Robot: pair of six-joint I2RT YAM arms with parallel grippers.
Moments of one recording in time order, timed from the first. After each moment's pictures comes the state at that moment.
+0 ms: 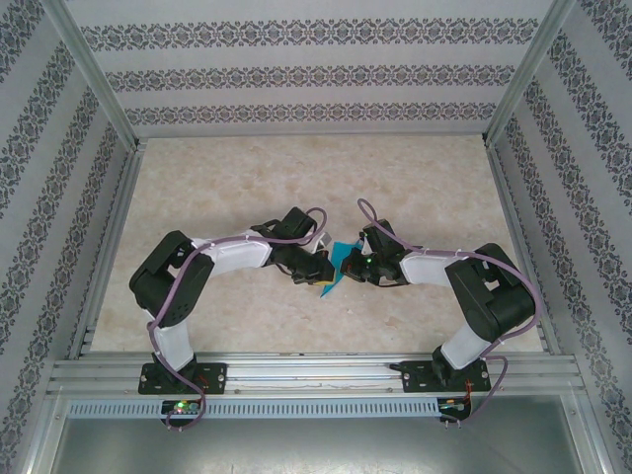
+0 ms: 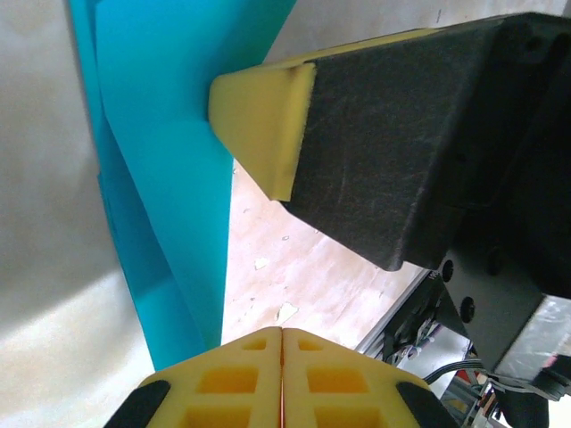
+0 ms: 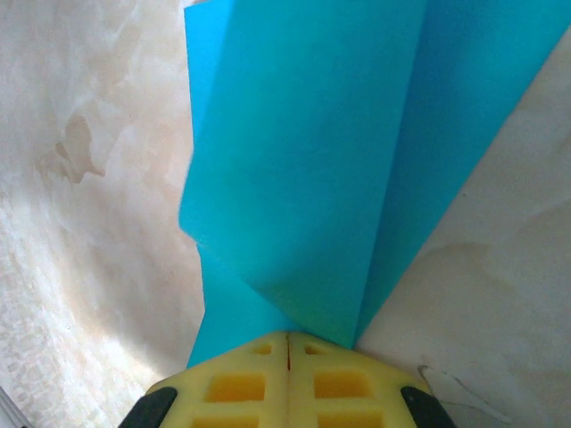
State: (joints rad) left arm -0.68 1.83 1.07 -0.30 0.69 -0.73; right arm 0.49 1.63 0.64 0.00 -0.41 0.86
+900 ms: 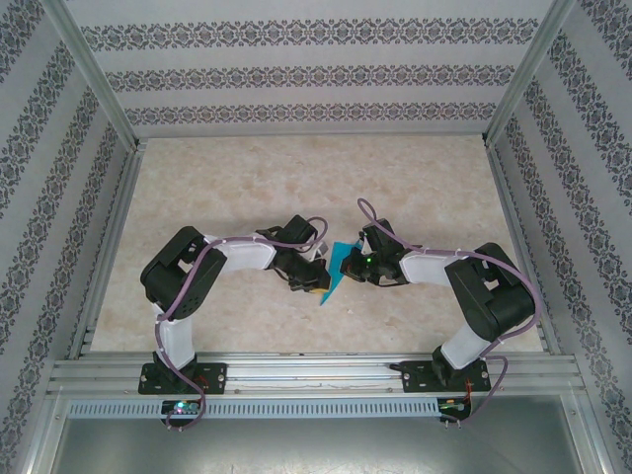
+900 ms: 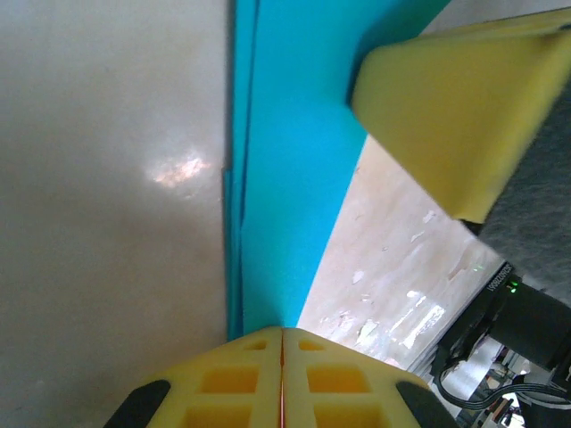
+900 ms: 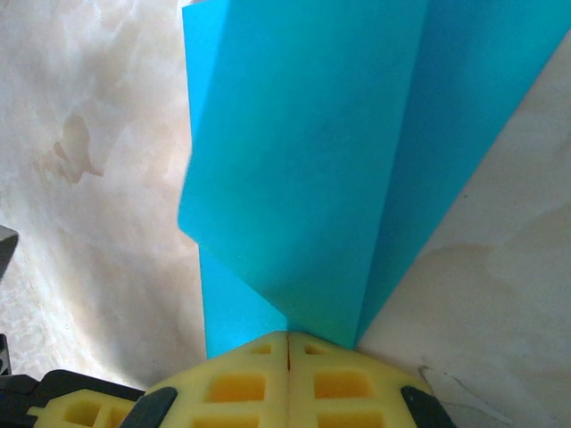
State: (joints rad) left arm -0.68 1.90 1.05 -0.31 0.66 -0.71; right arm 0.49 1.63 0.65 -0.01 -0.41 0.86
